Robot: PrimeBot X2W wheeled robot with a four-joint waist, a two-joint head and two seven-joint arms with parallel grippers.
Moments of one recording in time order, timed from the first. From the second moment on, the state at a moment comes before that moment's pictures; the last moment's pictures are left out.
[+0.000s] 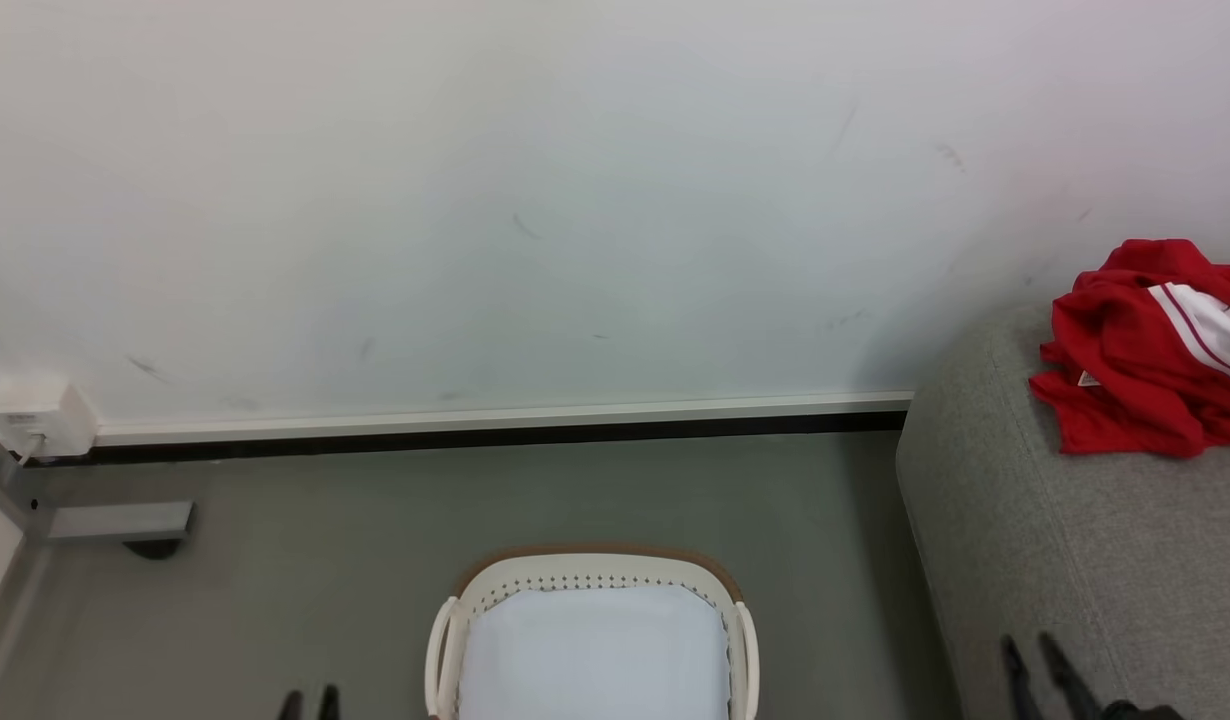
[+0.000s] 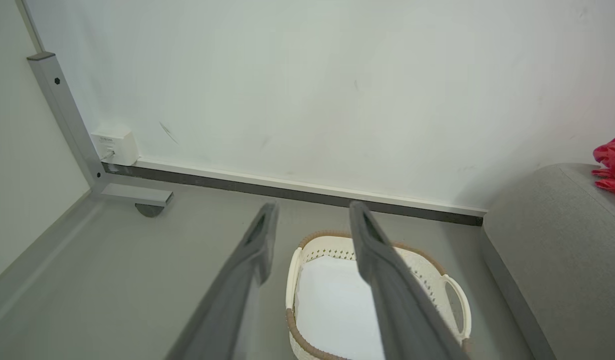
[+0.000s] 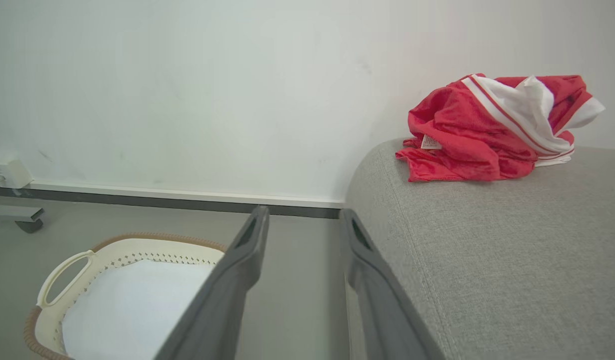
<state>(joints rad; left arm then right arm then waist) 0.14 0.04 0.02 0.23 -0.19 -0.03 -0.26 -0.01 -0.05 0.00 0.40 0.09 0.13 -0.26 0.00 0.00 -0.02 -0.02</state>
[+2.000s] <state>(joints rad) 0.00 0.04 0.07 0.25 -1.03 -0.09 -0.04 -0.05 -0.04 -0.07 0.32 0.99 0.13 -0.04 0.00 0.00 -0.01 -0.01</state>
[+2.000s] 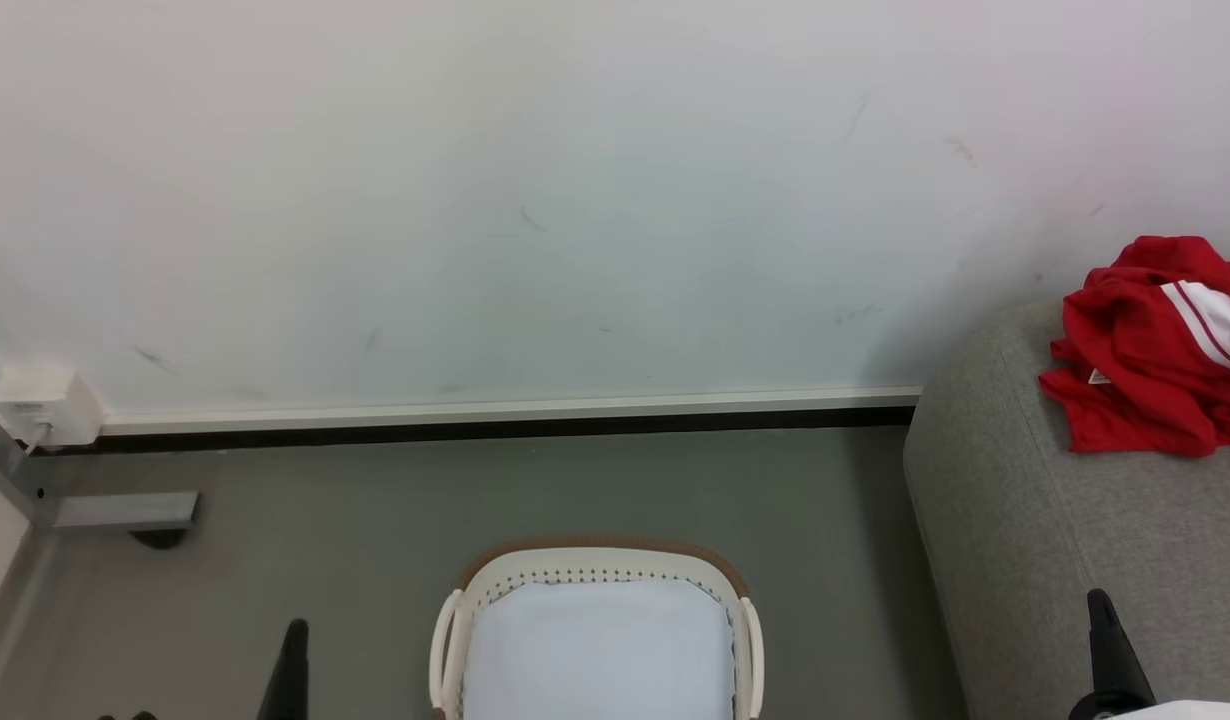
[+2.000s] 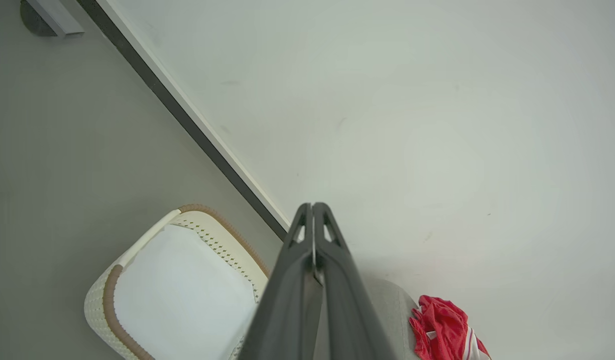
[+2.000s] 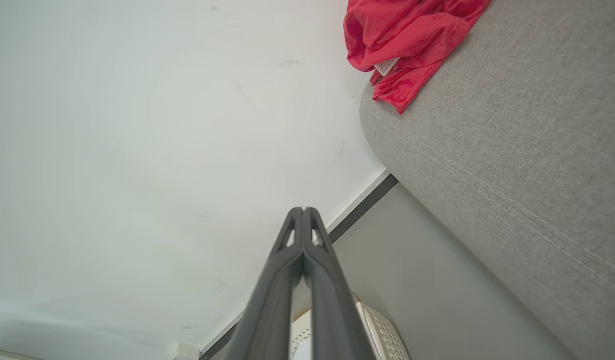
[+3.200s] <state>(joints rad) -0.06 0.04 0.10 0.25 -1.36 -0.11 0.05 -0.08 -0.04 -0.09 0.28 1.35 0.13 0.05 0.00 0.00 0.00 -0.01</state>
